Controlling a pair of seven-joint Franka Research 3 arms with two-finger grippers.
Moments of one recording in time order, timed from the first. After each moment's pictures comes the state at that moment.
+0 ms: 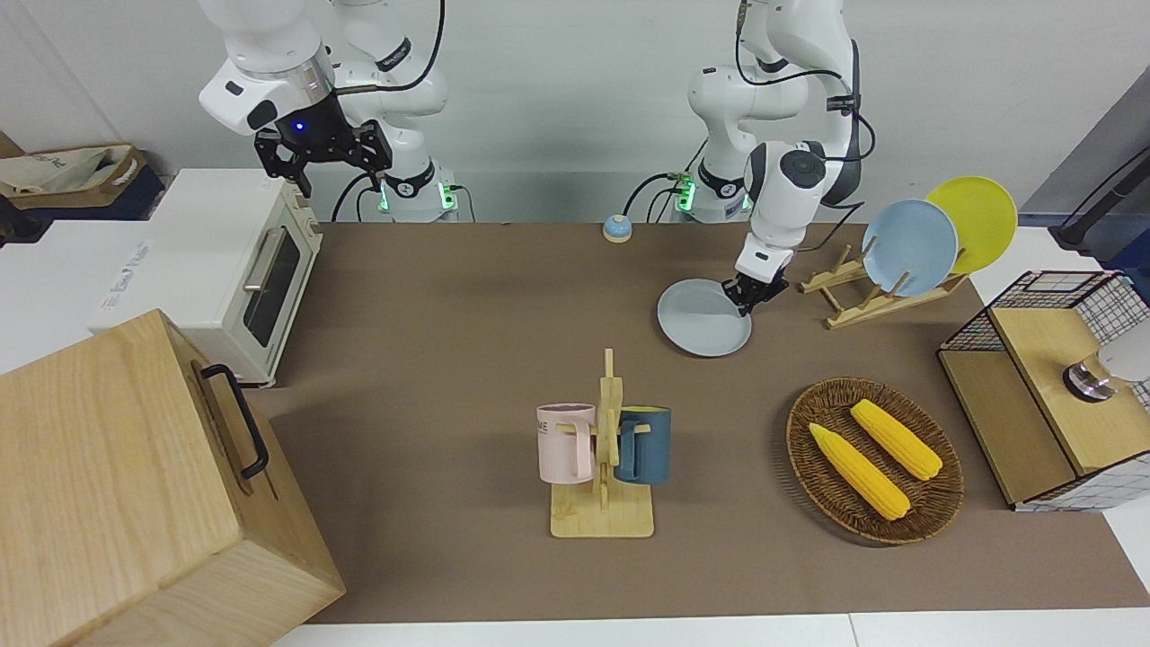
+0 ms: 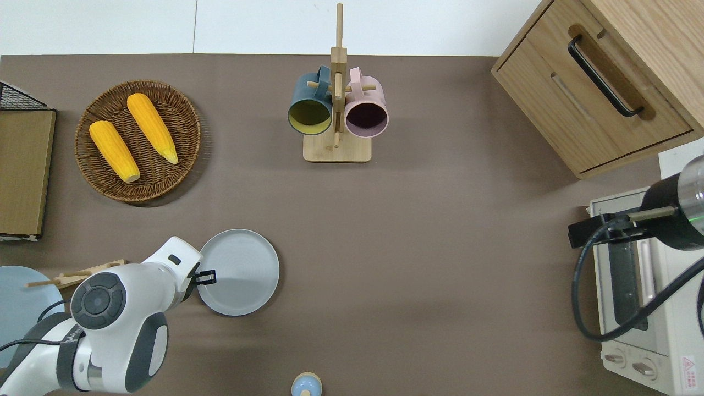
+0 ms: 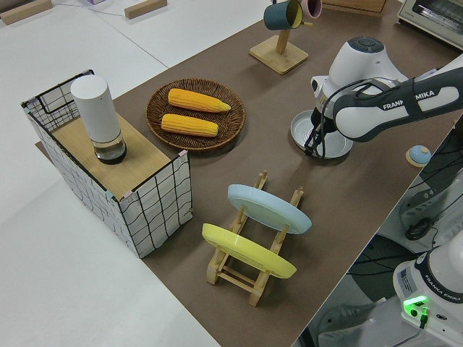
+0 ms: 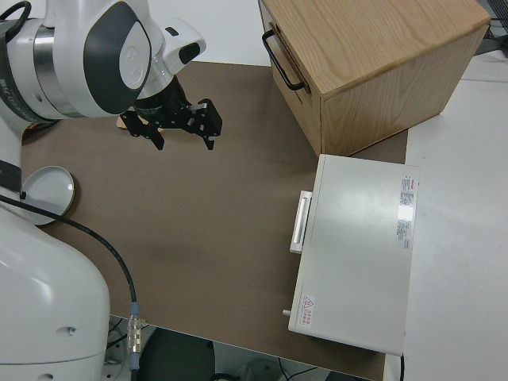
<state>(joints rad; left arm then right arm) -0.07 -0.13 -0.08 -2.60 0.00 2.52 -0.27 -0.03 -0.02 0.14 -1.48 0.00 1.33 0.02</state>
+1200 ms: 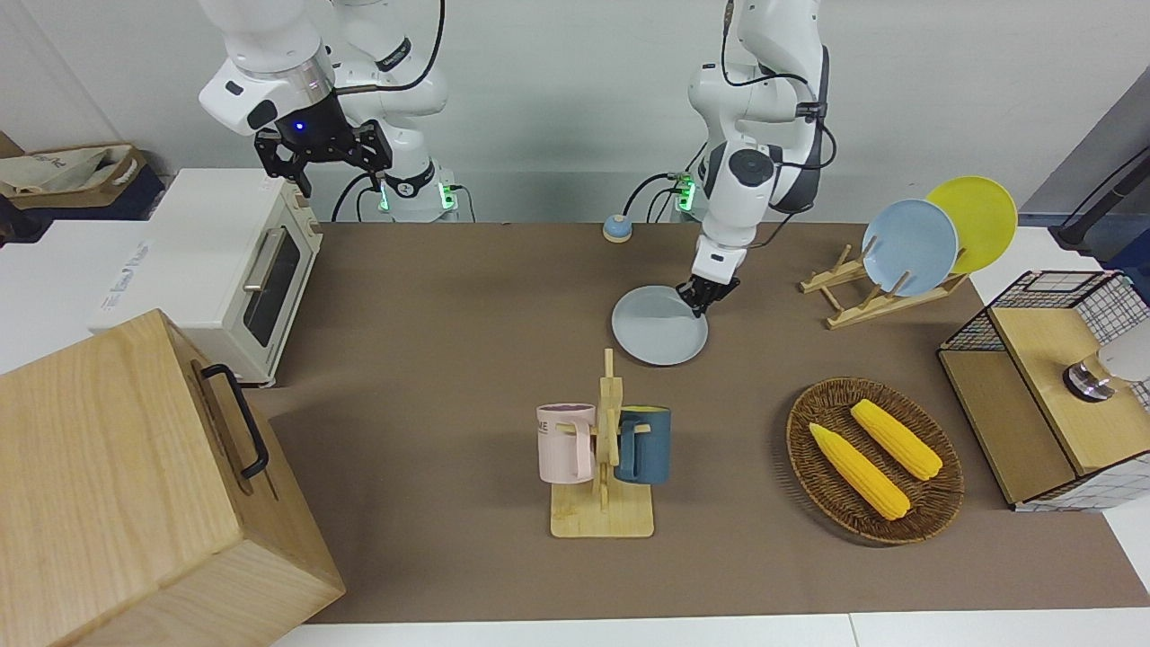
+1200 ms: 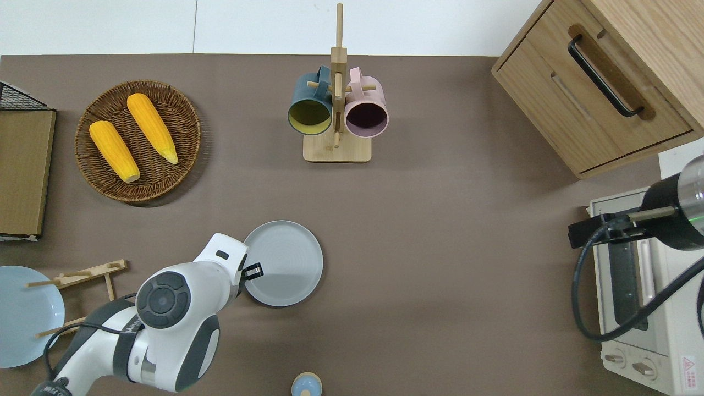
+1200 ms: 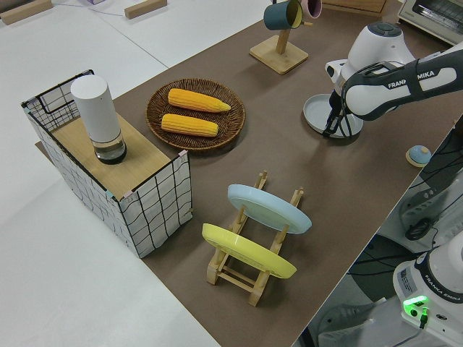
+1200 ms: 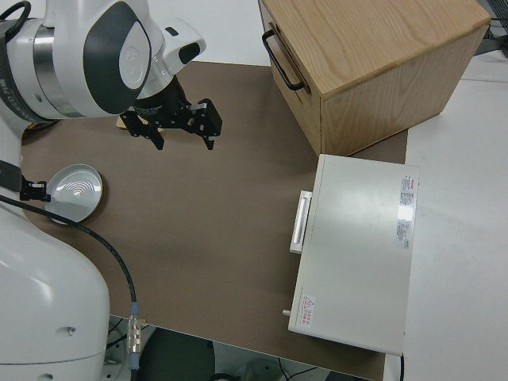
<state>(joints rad) -0.27 -0.07 -0.09 -2.53 -0.05 2.53 -0.63 -0.03 -0.02 0.14 -1.48 0.00 1.33 0.02</state>
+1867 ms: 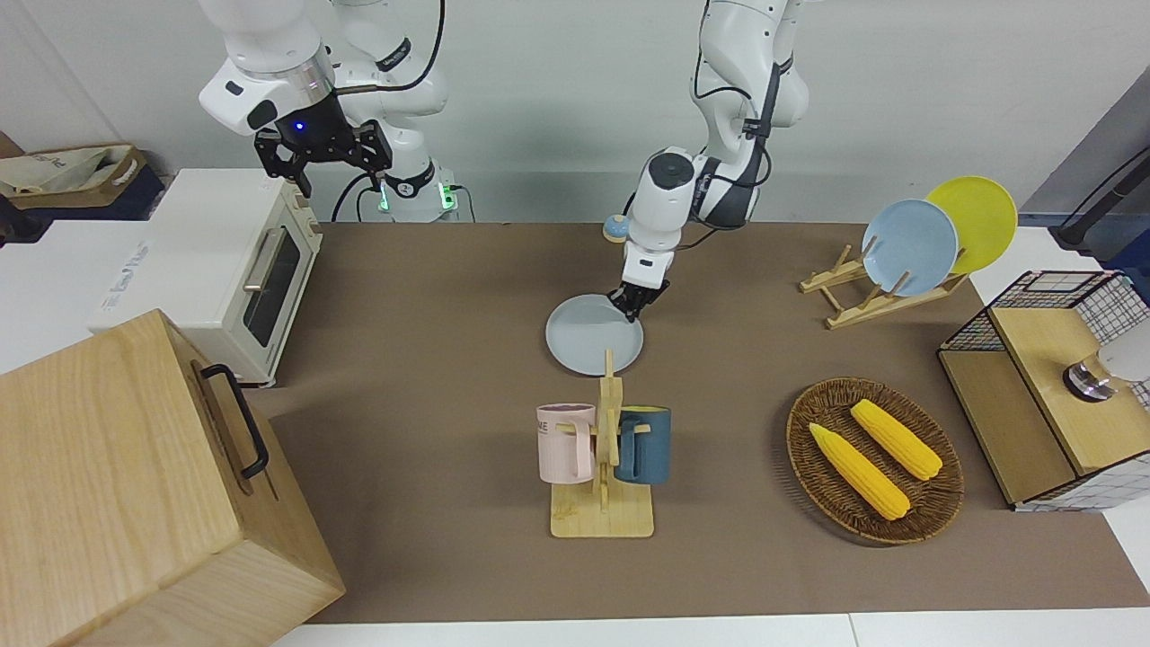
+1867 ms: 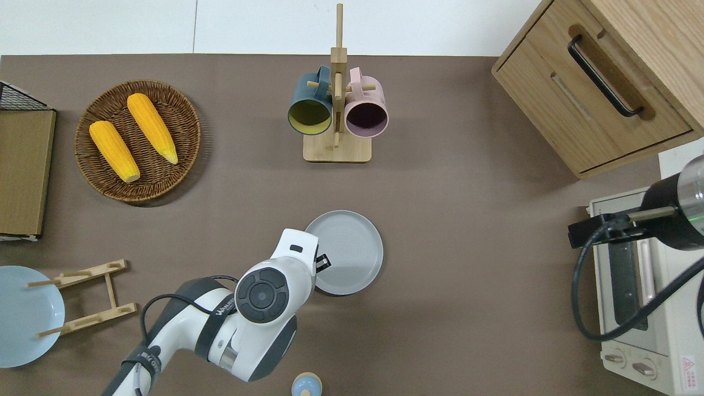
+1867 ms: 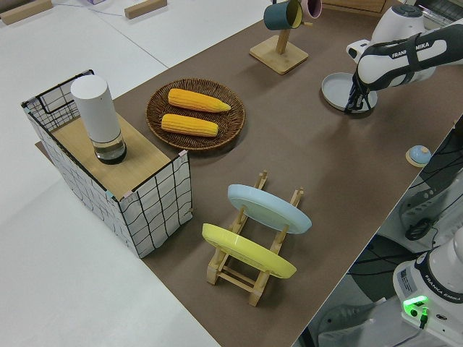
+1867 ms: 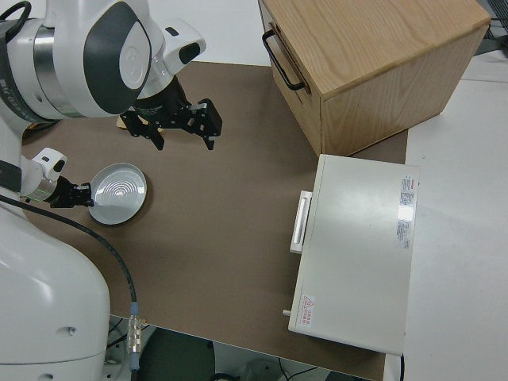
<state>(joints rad) -0.51 0.10 -0.09 -2.34 -0.05 2.54 -1.04 -0.03 -0.02 0.14 -1.48 0.00 1.33 0.02</state>
